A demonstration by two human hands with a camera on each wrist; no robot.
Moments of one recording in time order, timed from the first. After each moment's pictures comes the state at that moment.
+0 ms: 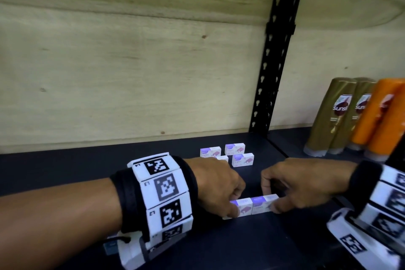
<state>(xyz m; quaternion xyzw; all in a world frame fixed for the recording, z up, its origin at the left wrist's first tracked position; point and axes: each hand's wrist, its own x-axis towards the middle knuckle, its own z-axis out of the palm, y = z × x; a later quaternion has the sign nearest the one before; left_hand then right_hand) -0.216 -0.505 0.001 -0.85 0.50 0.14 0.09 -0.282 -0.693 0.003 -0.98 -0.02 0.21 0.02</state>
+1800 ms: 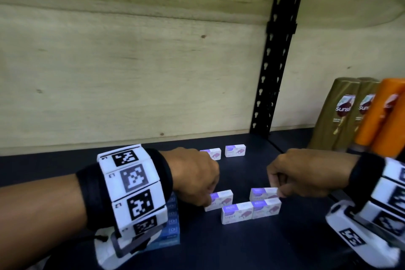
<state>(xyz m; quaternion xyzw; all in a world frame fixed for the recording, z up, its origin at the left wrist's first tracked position) -0.197 -0.488 0.009 -0.87 0.45 0.11 0.15 -0.269 -0.697 0.012 -0.98 0.00 0.18 -0.04</state>
